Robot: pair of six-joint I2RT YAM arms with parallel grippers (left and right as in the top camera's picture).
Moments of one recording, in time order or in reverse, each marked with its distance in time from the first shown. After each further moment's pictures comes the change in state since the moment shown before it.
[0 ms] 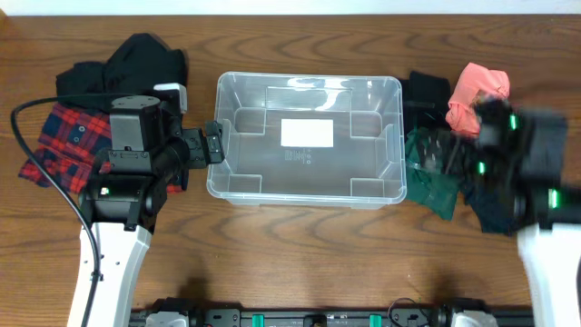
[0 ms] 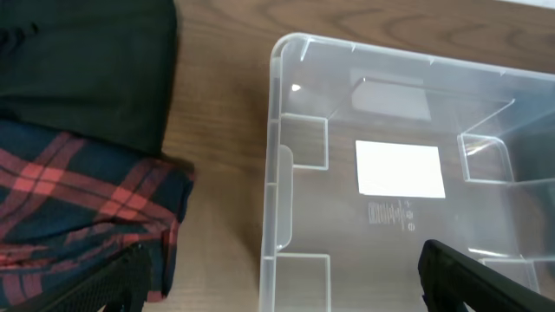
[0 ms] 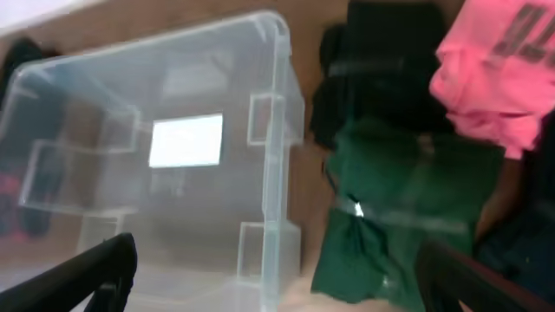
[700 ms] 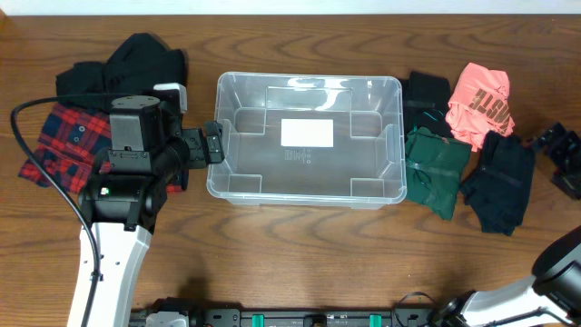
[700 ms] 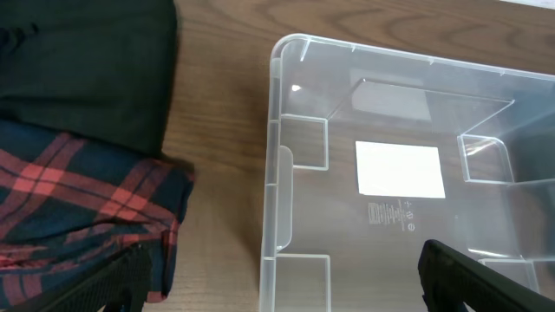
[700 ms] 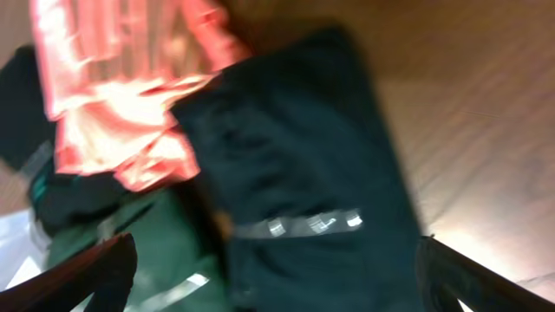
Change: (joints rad) left arm 0.000 0.000 0.000 0.000 0.000 0.000; right arm -0.691 0.687 0.264 -0.075 -0.051 -0.077
